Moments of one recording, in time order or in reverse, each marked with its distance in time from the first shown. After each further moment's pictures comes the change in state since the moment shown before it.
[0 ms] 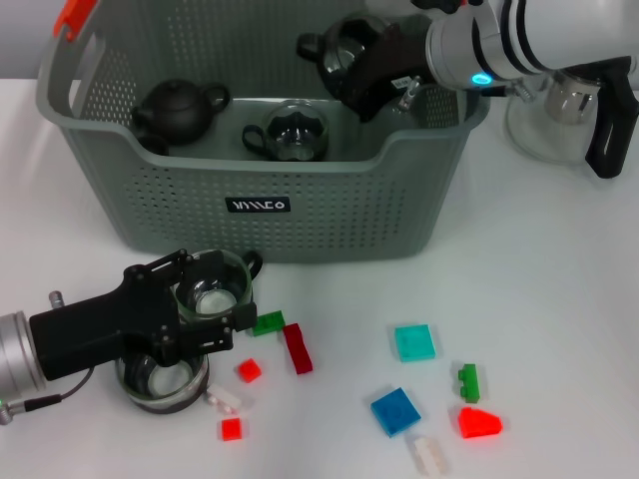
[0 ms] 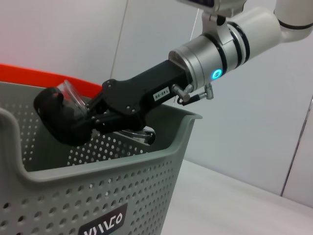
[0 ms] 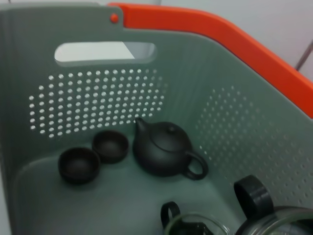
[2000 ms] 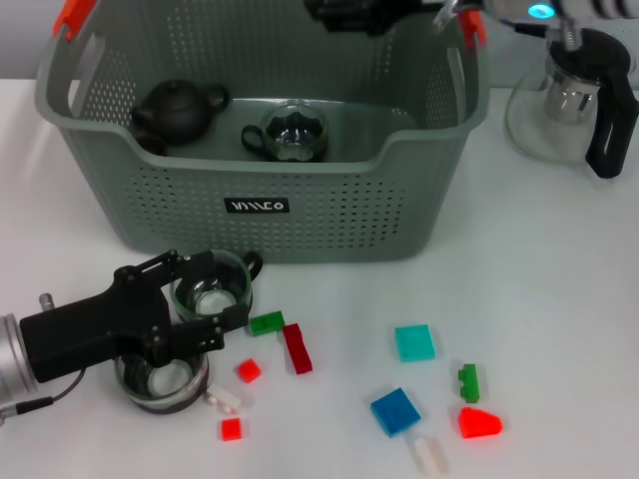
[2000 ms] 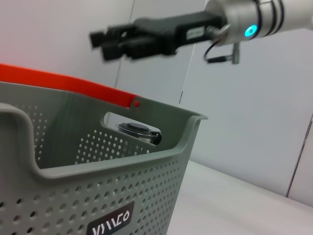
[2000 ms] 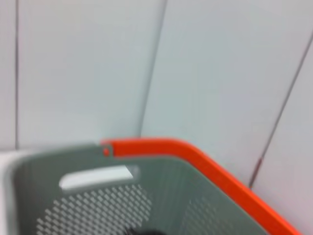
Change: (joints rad) left arm 0.010 0.004 -0.014 0.004 0.001 0.004 0.002; right arm -0.234 -0.001 -0.006 -0.464 0.184 -0.136 0.041
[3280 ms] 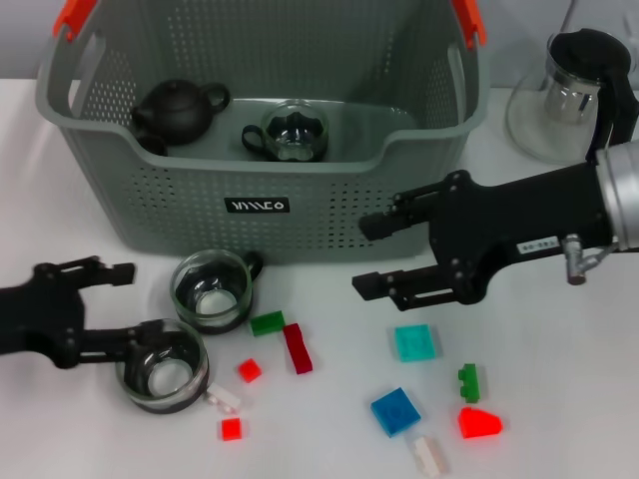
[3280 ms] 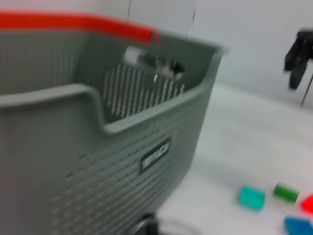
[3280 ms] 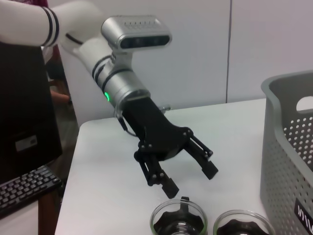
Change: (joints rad) left arm 0.008 0.020 0.012 0.373 0.165 0.093 -0.201; right arm -0.302 0.004 0.039 -0.193 0.150 -0.688 -0.110
